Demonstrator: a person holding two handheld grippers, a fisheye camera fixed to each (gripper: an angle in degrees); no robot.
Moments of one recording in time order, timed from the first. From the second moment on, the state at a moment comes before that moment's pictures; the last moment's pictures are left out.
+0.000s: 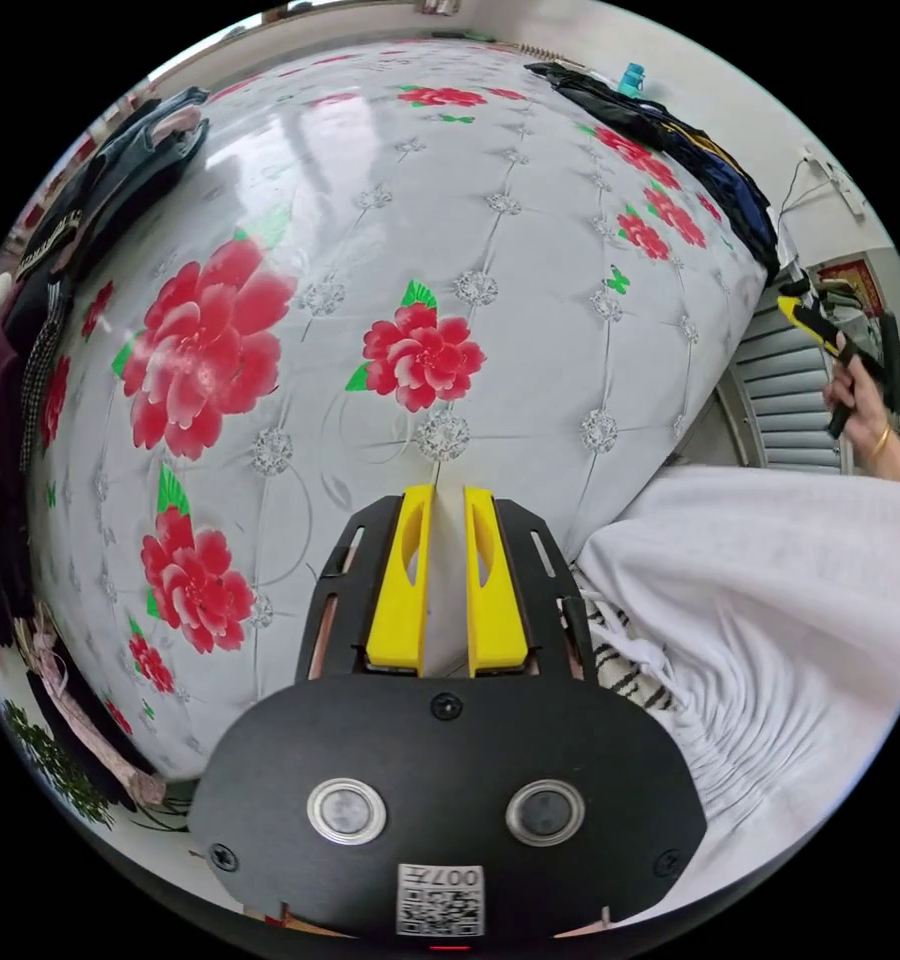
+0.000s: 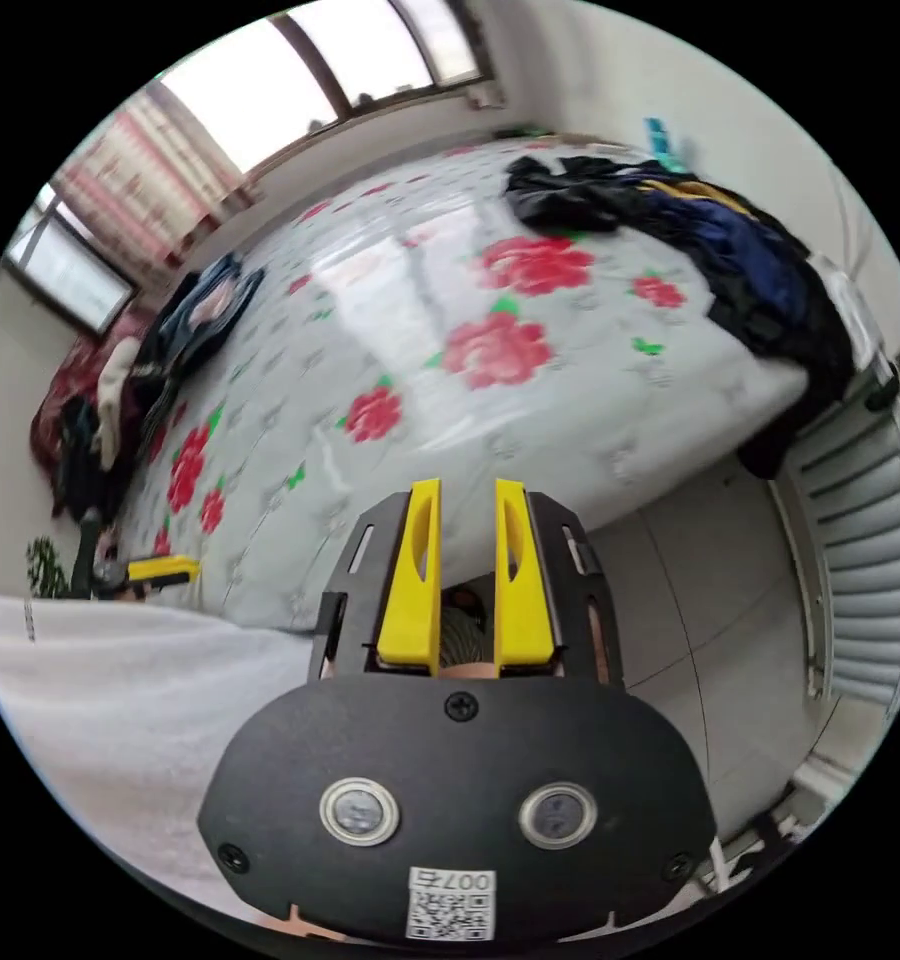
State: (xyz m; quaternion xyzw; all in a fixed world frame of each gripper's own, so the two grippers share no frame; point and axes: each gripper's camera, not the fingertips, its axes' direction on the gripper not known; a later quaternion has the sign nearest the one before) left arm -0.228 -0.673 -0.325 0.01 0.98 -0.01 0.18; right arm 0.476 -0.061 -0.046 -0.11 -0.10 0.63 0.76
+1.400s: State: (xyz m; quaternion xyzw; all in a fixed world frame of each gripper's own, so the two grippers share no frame) left arm -0.228 -0.682 -0.363 -0.28 0.93 -0.25 -0.07; right arm 0.624 -0.185 0.072 0.12 -0.60 0.14 0.78
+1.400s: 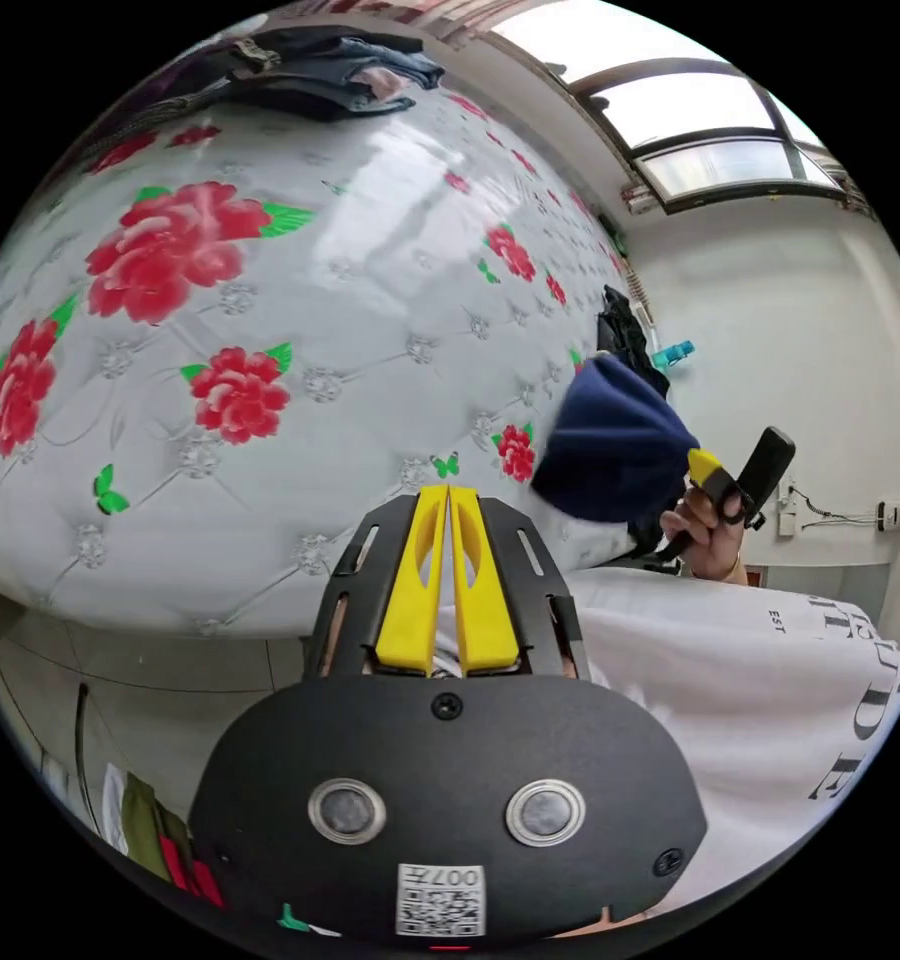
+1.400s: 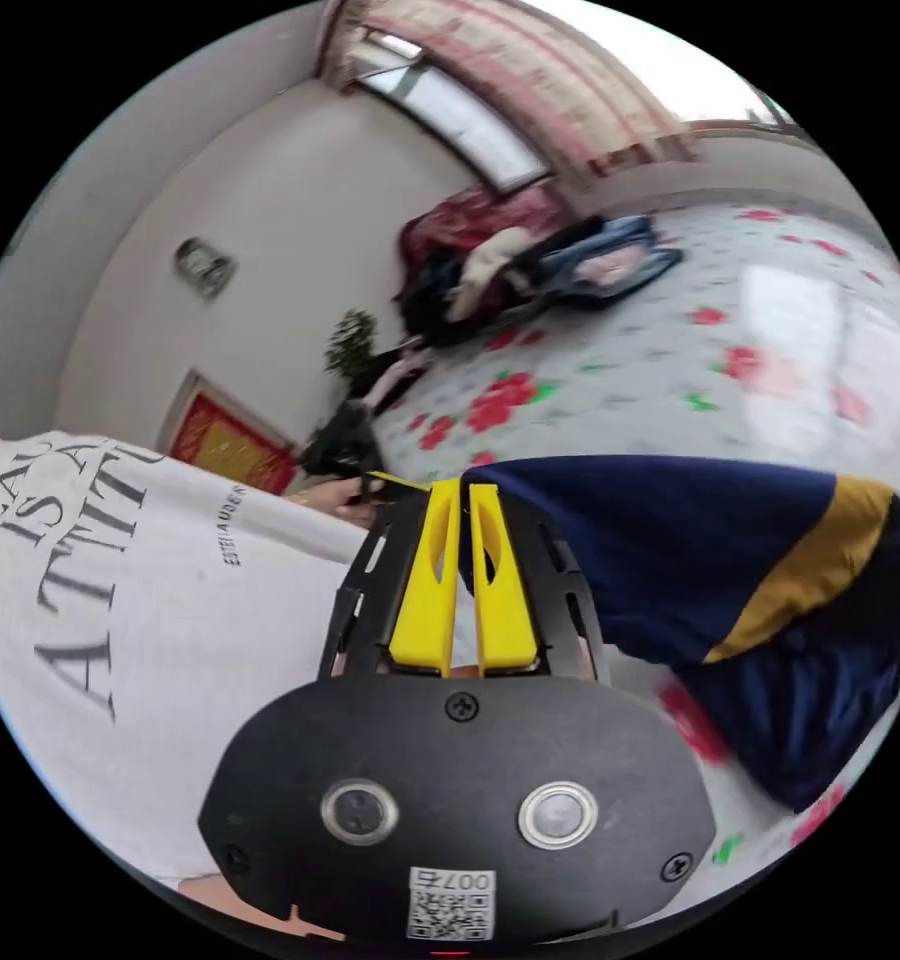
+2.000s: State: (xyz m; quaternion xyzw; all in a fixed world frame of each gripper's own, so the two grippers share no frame) left arm -0.219 -0.550 -0.351 -0.29 0.91 -0.29 0.07; right arm 0.692 -0.186 0.160 0.00 -0.39 0.30 0.87
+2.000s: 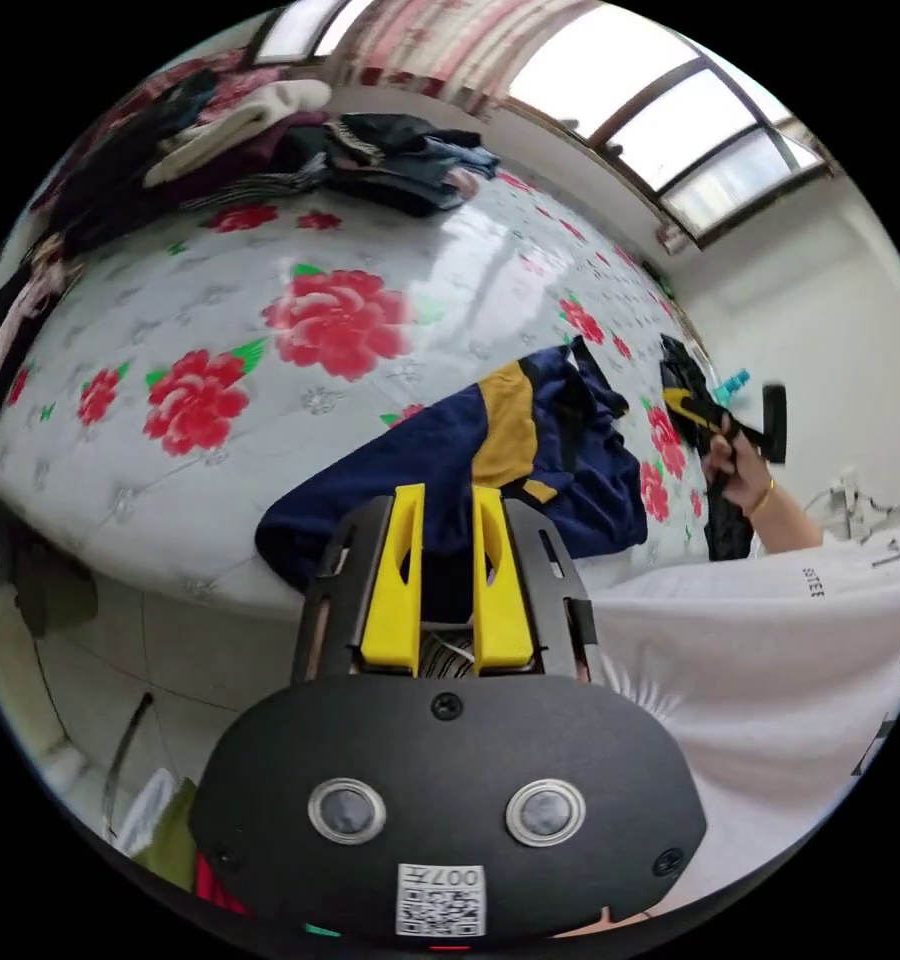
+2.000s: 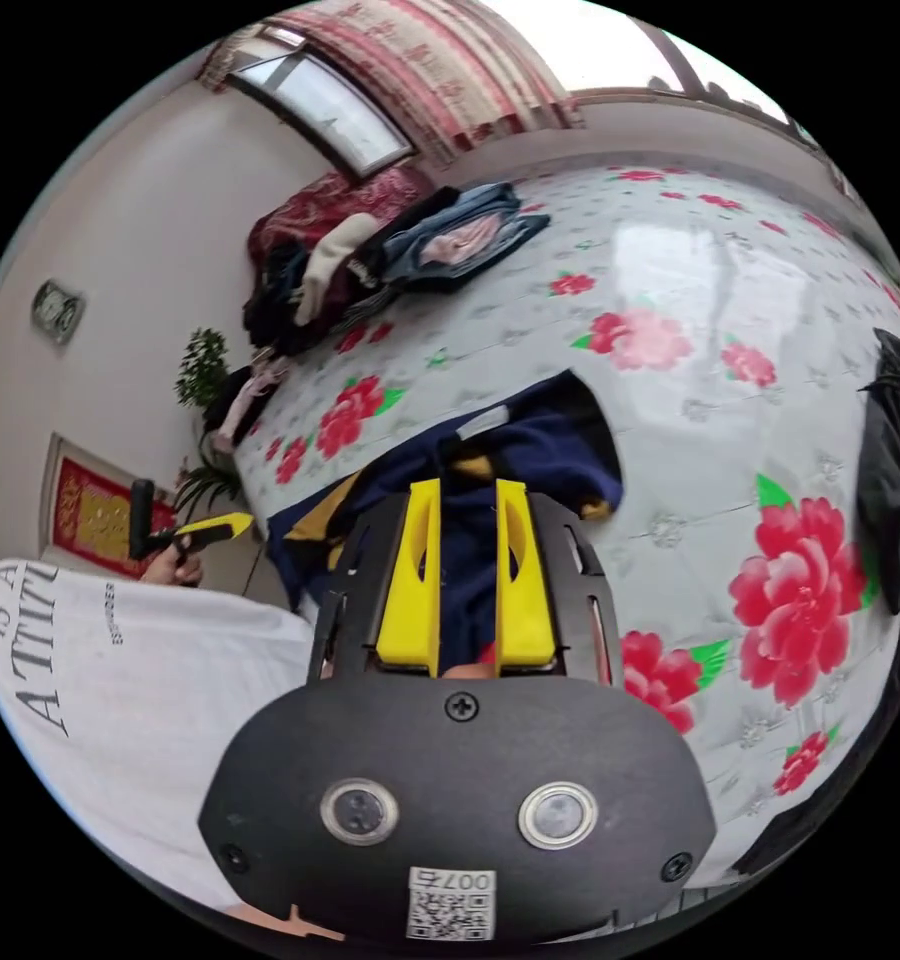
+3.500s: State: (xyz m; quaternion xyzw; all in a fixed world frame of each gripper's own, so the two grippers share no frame) left arm -0.496 -0.284 -0.178 0.01 0.63 -0.76 0.12; right arm 0.769 0.008 -0.318 0.55 -0.12 0.19 0.80
